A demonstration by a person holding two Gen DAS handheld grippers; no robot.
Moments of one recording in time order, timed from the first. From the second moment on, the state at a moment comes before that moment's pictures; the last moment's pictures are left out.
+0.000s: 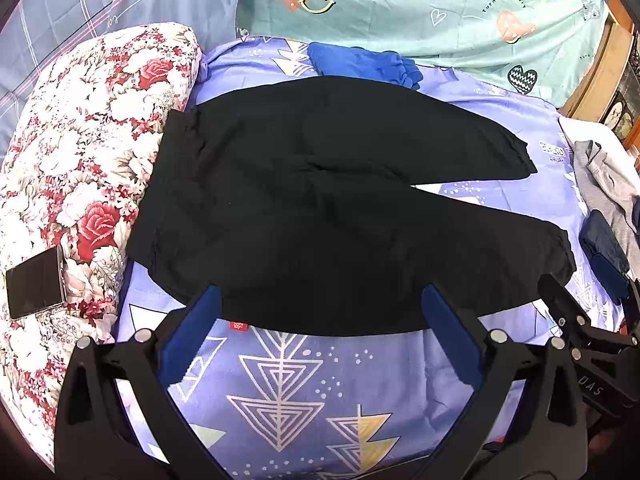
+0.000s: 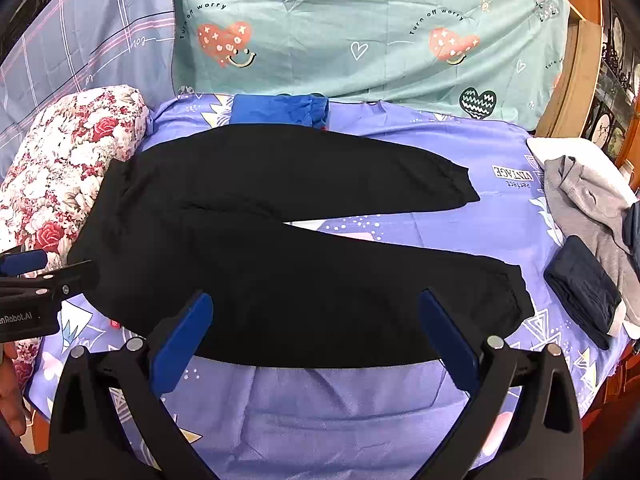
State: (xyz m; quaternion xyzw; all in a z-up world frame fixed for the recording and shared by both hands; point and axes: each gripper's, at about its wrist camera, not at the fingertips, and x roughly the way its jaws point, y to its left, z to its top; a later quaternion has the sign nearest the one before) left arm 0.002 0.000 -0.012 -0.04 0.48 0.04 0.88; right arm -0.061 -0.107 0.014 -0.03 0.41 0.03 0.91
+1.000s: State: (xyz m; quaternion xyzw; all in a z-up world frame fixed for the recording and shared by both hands) left arm 0.007 0.002 -0.010 -0.04 0.49 0.04 0.87; right arm -0.058 -0.104 0.013 -0.04 0.42 0.03 0.91
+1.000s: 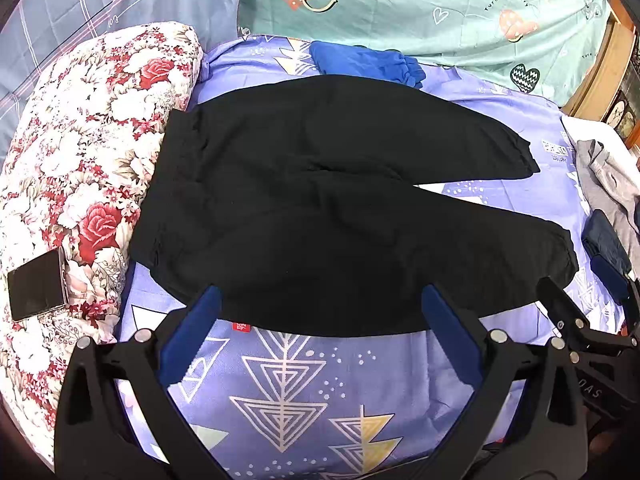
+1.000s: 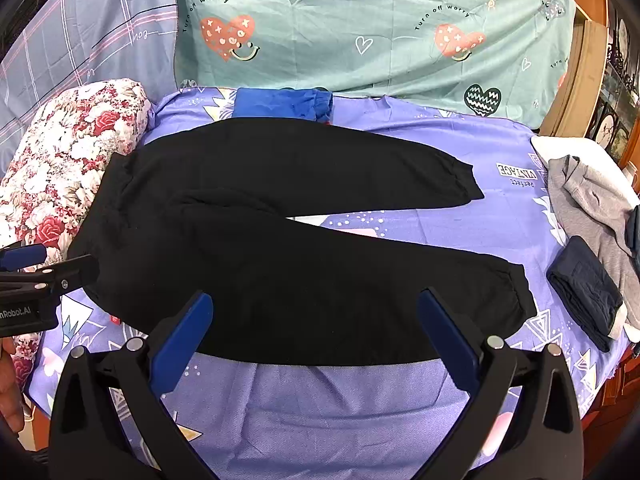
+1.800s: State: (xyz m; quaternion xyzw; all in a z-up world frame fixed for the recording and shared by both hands) left arm 0.012 0.002 -0.017 -0.04 0.49 0.04 0.87; right arm -0.052 -0.104 0.007 -0.04 0.43 0.03 0.90
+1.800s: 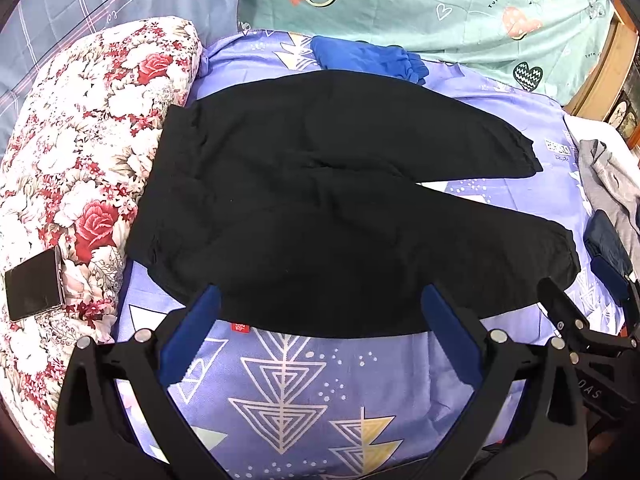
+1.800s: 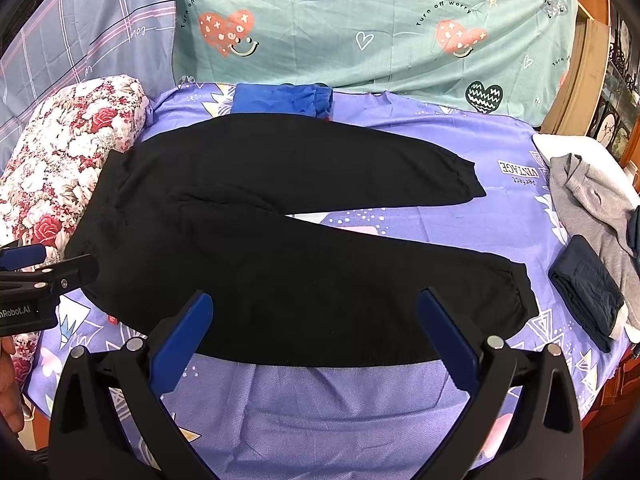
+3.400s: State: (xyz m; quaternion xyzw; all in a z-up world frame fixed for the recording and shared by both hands) left arm 0.060 0.204 -0.194 -0.32 0.62 0.16 0.70; right arm -0.036 -0.276 -0.096 0.25 0.57 -0.14 0.77
